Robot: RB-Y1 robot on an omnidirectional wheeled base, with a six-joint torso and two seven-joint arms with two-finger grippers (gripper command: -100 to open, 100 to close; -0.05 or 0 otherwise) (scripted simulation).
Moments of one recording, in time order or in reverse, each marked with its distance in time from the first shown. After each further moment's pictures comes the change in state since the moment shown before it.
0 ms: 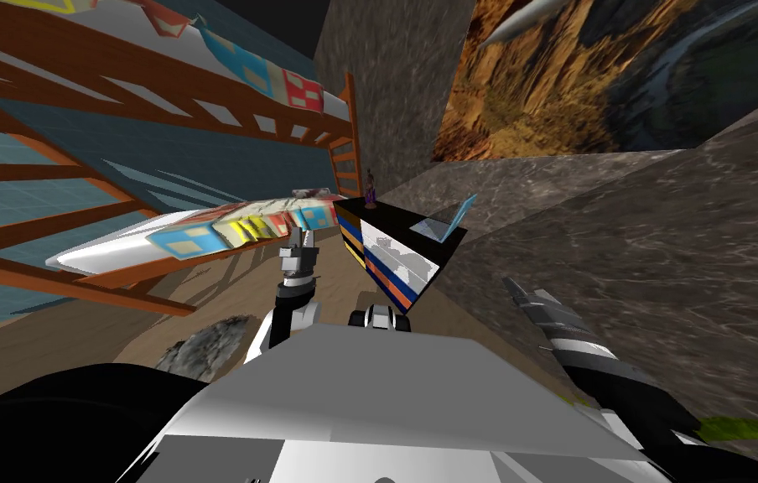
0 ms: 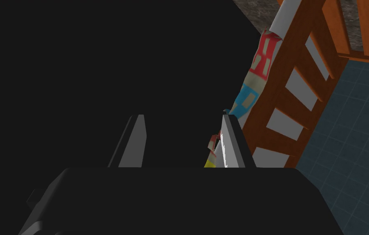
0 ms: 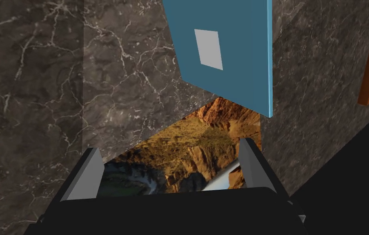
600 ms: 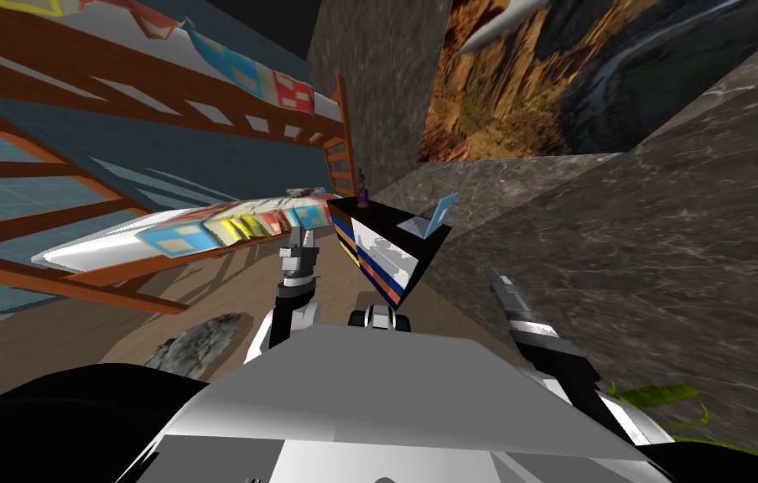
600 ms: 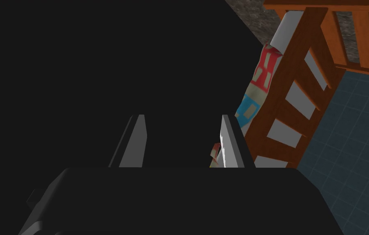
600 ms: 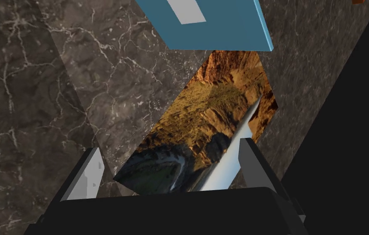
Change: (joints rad) left arm 0.000 0.000 0.000 0.000 0.000 0.000 0.000; right arm -0.124 0.099 0.163 -0.013 -0.083 -0.114 -0.058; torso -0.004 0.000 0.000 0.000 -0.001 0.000
